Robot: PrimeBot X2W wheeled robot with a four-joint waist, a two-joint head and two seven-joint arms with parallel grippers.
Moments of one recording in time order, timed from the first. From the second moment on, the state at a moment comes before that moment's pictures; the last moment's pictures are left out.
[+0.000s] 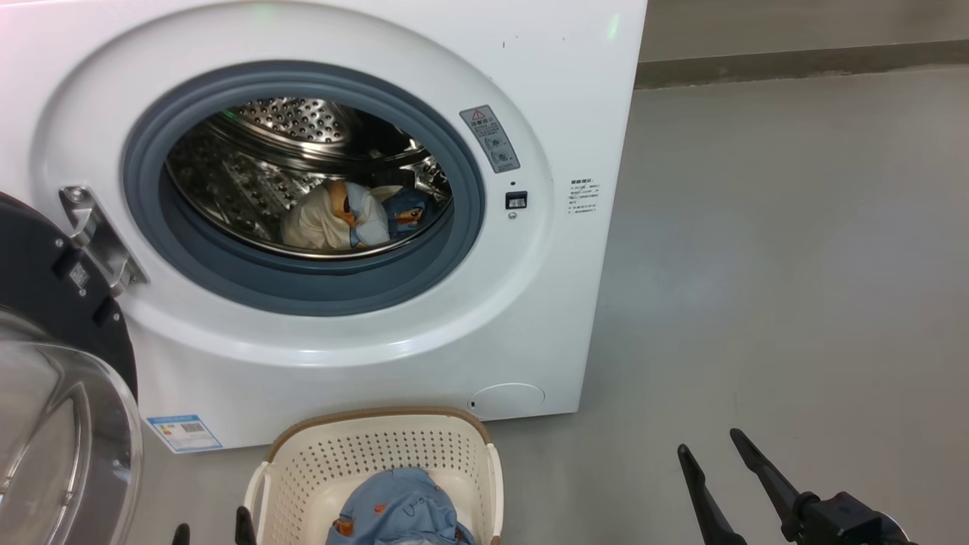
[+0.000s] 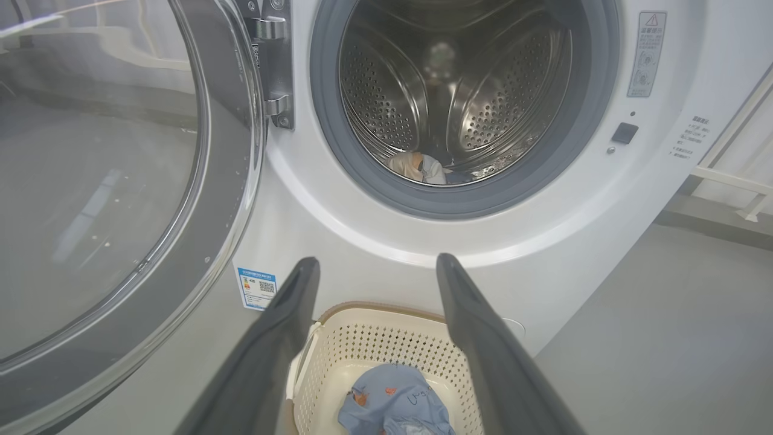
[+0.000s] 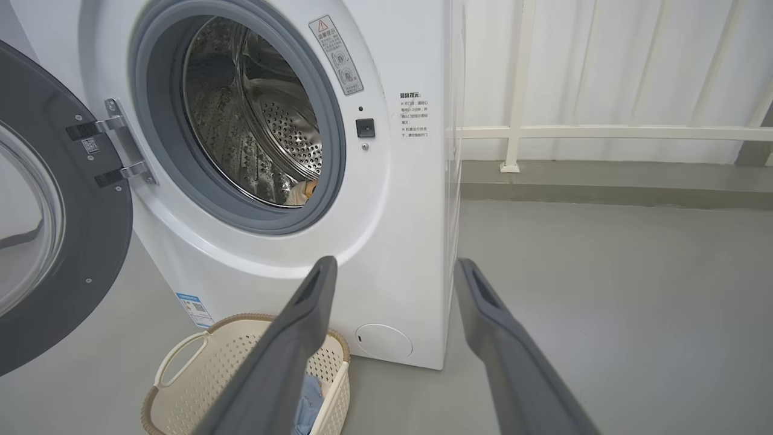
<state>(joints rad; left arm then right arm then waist) 0.25 0.04 -0.06 0.02 -0.34 0.10 -0.26 0.11 -0.10 0.11 0.08 0.18 0.13 -0.25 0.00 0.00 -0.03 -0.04</state>
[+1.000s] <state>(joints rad) 0.10 0.10 -0.14 0.28 -0.30 0.02 -0.17 0.07 -0.05 0.08 0.06 0.18 0.13 -0.25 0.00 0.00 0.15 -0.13</state>
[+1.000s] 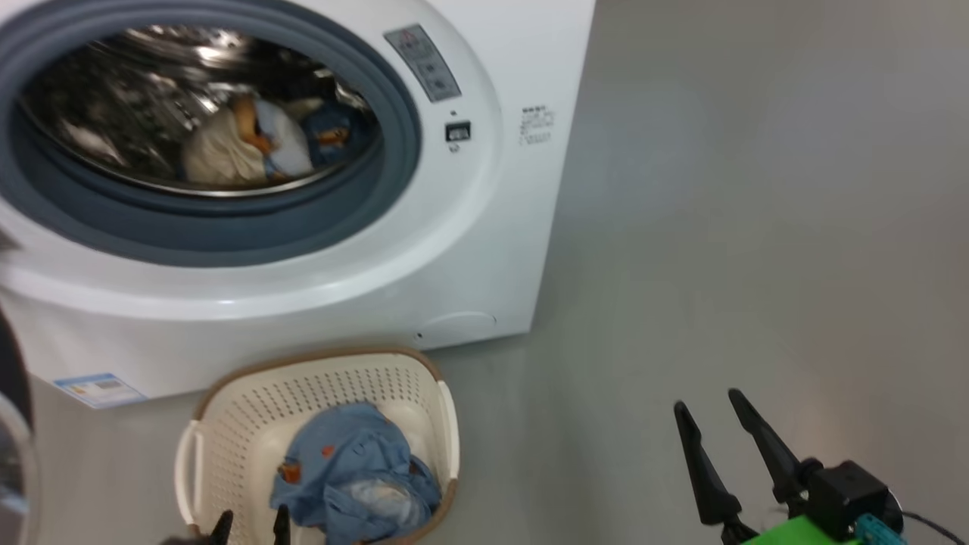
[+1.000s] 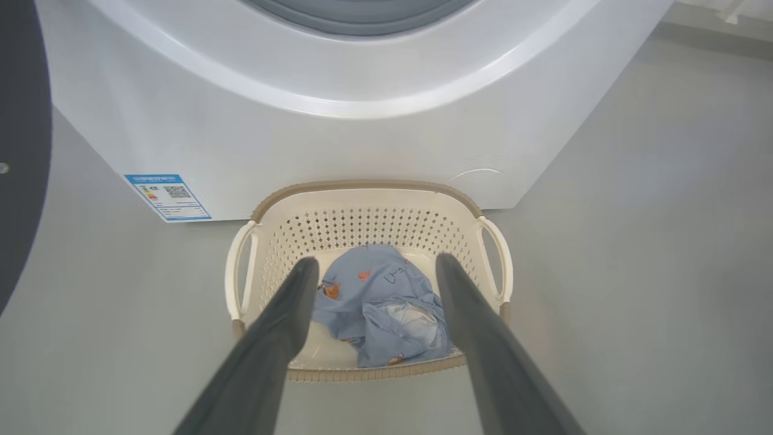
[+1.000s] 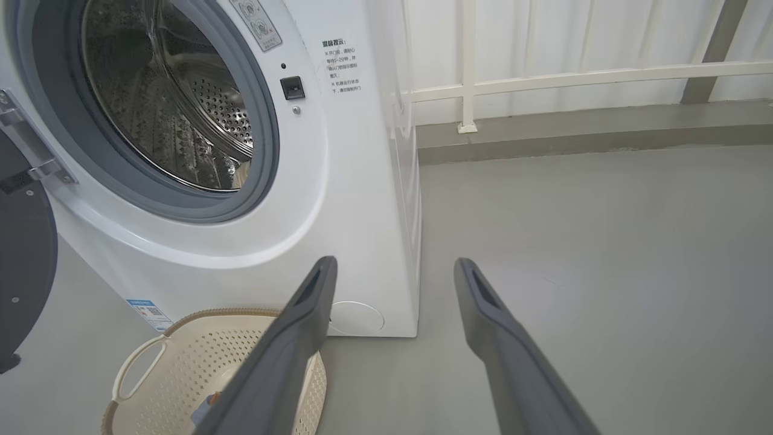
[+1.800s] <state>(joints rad) -0.49 0.24 -0.19 0.87 -0.41 -0.13 0.02 -0.13 -0.05 0.12 -0.01 0.24 0.13 -0.25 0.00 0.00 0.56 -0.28</state>
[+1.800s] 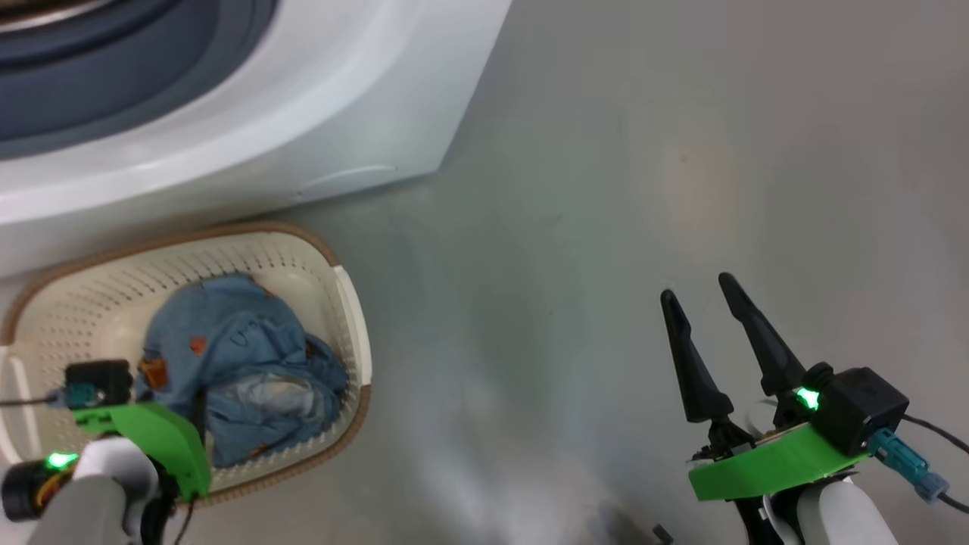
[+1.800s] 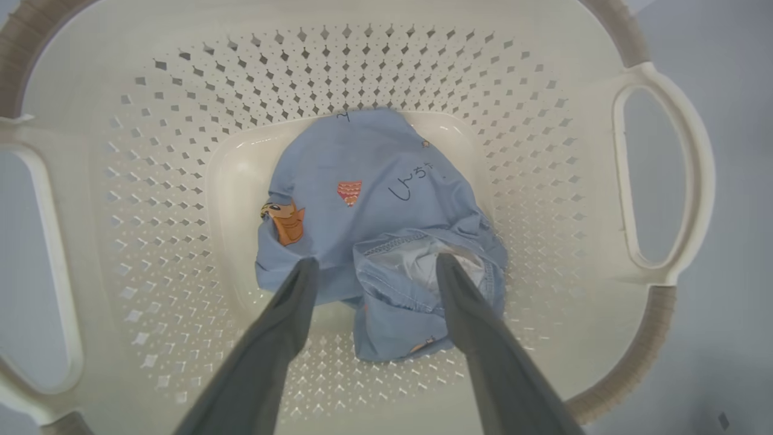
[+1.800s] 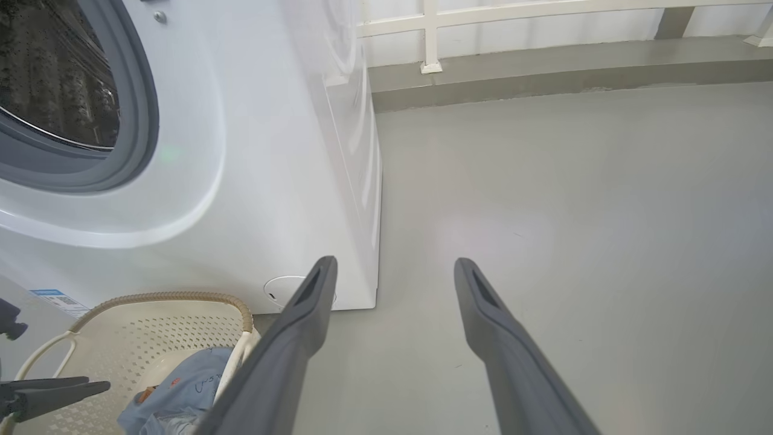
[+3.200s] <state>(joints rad) -0.87 0.39 -0.55 1.01 -0.73 -0.13 0.01 -0.23 -0.04 0.11 -0.09 0.24 0.13 -0.25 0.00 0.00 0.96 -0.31</state>
